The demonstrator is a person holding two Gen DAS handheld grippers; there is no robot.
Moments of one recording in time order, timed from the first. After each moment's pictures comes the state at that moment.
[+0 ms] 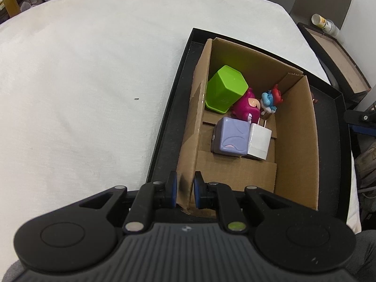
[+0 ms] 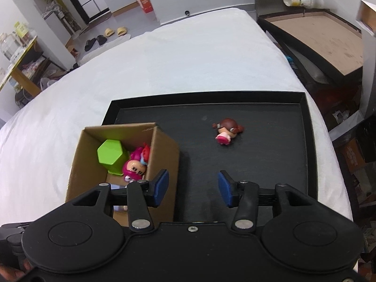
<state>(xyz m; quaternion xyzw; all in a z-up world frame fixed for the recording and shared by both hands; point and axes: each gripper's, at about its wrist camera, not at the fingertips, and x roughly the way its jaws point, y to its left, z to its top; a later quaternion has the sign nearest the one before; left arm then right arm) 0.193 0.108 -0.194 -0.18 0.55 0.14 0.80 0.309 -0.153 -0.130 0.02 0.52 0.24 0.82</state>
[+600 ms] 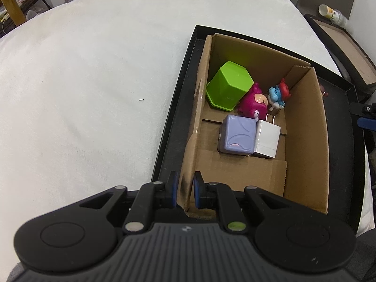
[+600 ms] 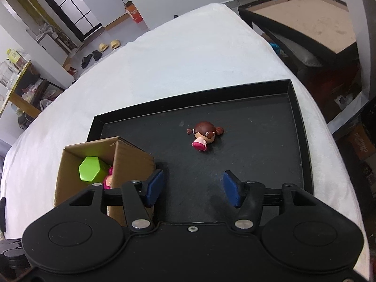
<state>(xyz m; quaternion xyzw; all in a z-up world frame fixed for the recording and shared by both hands) 0.203 0.096 -0.195 -0.14 0.57 0.17 0.79 0.341 -0.191 -0.169 0.08 0.53 0.24 0.81</state>
